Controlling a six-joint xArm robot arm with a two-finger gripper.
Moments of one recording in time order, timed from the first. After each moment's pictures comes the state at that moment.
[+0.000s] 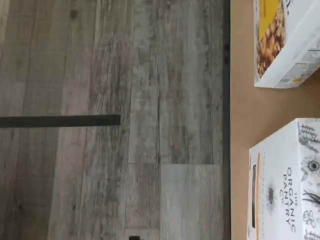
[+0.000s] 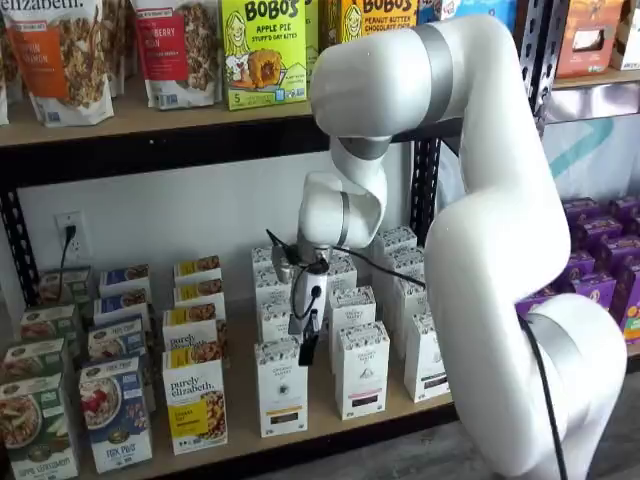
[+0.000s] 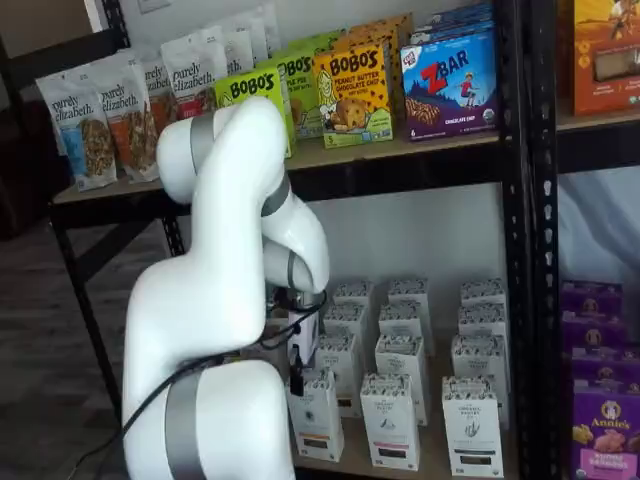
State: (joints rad) arm 0.26 0.73 -1.25 0.40 0.60 -1.66
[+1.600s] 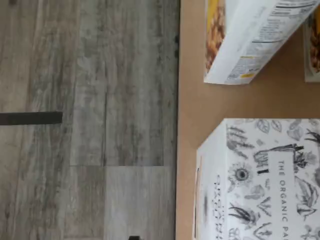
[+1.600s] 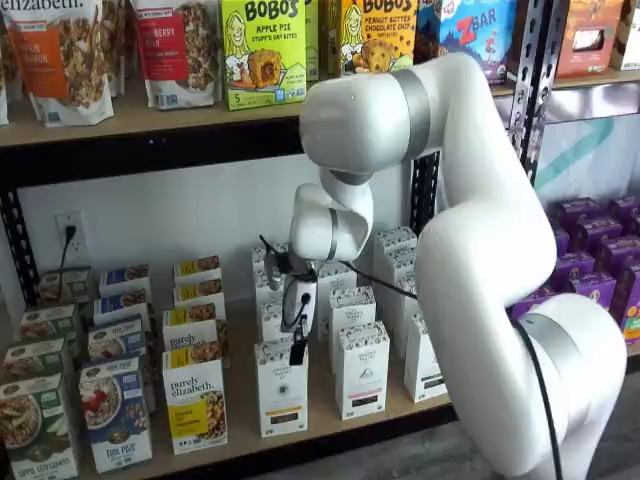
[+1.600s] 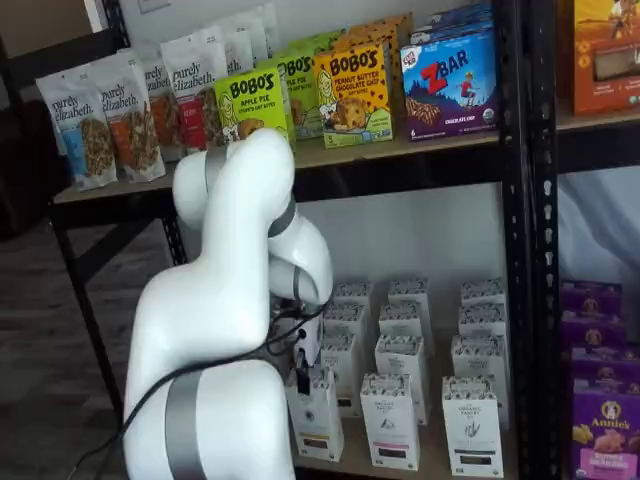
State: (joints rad) arm 0.26 0.92 -1.46 0.37 0.54 -1.62
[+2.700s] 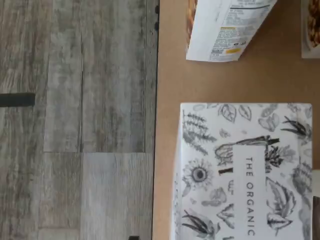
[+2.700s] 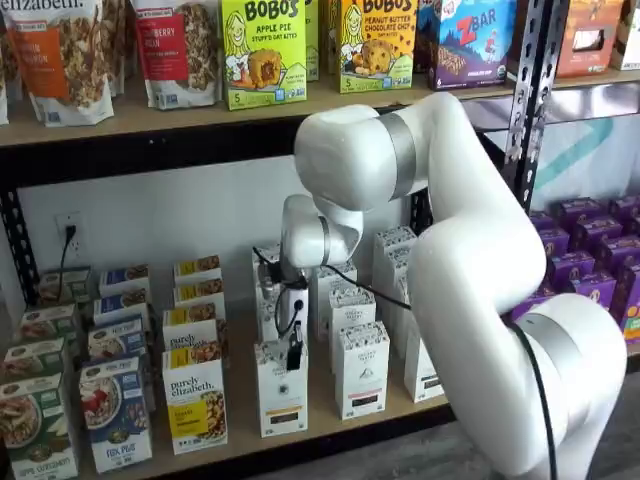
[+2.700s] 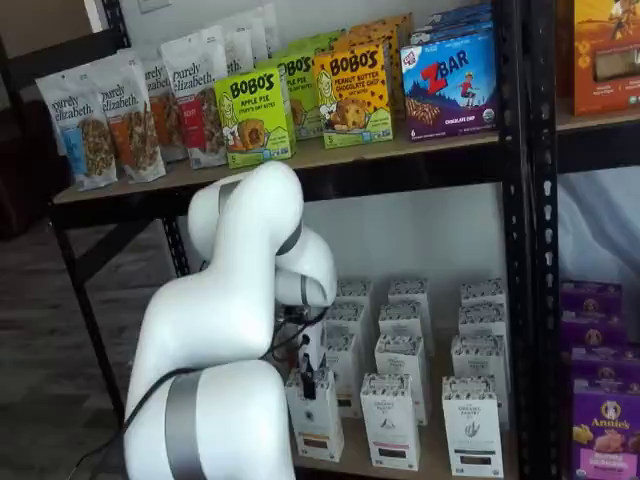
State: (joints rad) arm 0.26 1.10 -1.71 0.23 0.62 -1.49
